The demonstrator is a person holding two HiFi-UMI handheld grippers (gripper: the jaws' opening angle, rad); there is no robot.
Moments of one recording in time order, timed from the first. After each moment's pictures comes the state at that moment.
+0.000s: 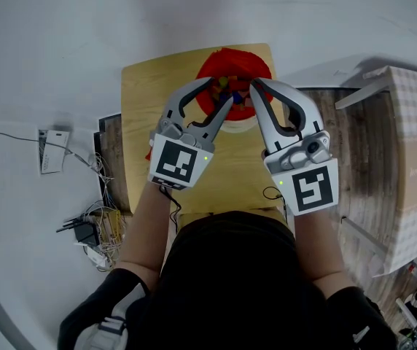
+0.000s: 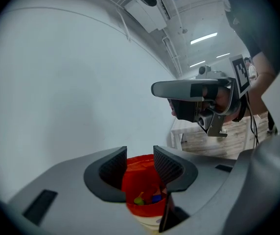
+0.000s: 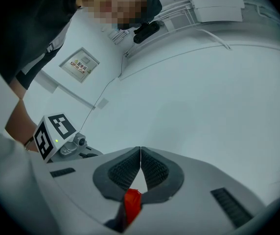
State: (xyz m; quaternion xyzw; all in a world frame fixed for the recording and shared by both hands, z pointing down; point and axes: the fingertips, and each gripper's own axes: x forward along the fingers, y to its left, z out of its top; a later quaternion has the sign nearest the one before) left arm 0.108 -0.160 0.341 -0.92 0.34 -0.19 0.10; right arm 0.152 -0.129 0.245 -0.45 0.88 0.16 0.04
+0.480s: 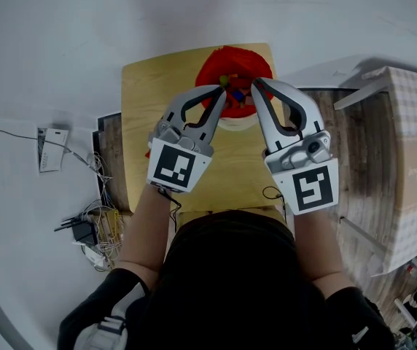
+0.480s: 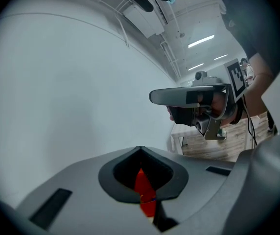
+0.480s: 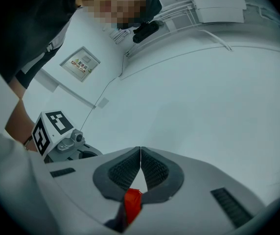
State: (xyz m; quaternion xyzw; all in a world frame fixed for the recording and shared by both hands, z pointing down) left arm 0.106 -0.149 0.330 -0.92 0.34 -0.16 0.12; right arm 0.150 -0.124 0.245 -0.45 0.88 0.16 0.03
